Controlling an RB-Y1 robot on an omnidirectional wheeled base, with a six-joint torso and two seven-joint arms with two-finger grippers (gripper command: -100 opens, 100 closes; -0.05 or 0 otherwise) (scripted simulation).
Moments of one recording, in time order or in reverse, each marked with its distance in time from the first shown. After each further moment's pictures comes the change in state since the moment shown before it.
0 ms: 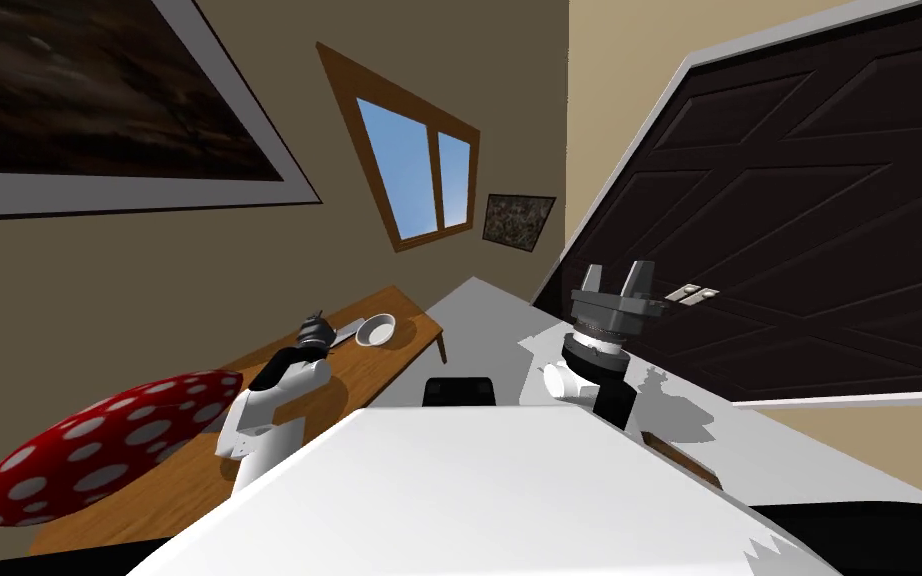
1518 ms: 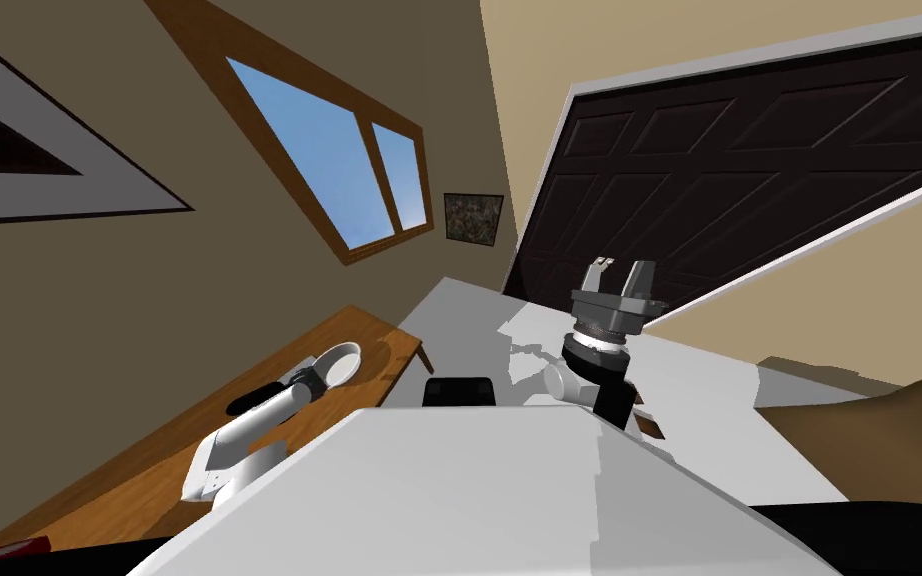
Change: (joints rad) left arm 0.012 -0.025 0.191 0.237 0.033 0.420 0.057; right arm 0.000 0.000 0.000 0.000 0.000 0.000 0.000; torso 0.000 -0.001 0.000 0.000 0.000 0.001
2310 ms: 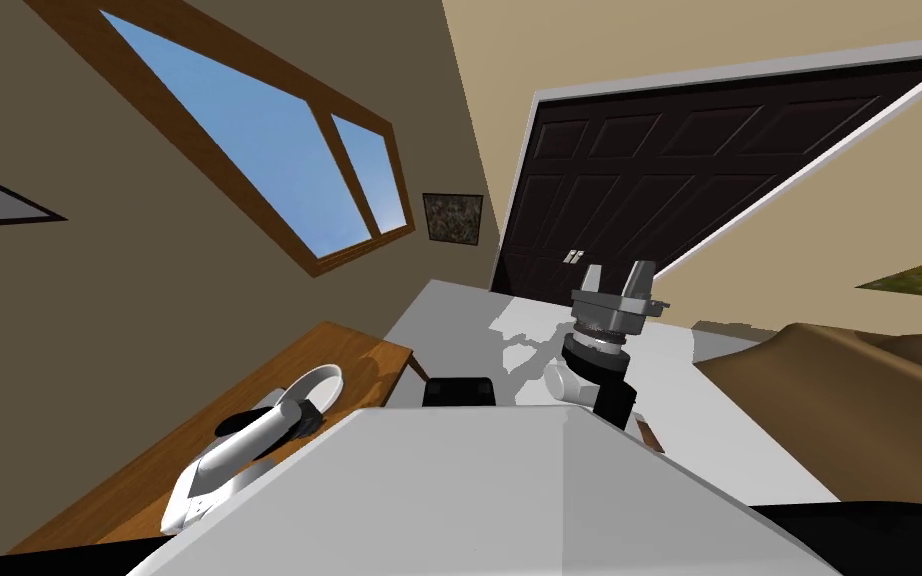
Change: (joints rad) left arm 0.012 0.000 0.080 0.143 0.006 0.182 0.036; right arm 0.000 0.000 0.000 0.000 0.000 0.000 0.000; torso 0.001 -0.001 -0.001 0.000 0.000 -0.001
